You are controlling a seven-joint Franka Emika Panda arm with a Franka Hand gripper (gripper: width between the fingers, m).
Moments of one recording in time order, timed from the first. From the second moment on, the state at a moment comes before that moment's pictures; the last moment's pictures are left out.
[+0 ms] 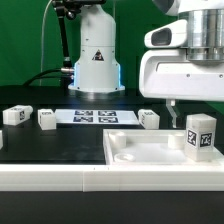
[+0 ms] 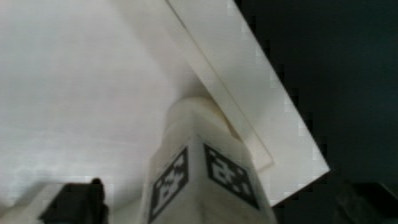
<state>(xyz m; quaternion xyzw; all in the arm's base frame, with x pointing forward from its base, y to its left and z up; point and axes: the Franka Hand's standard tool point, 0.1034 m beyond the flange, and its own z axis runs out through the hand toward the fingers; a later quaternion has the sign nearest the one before) 0.617 0.127 0.073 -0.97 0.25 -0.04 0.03</state>
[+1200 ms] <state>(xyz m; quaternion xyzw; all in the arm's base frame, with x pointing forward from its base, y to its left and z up) 0.621 0.122 0.073 -1.00 -0.07 -0.02 -0.01</state>
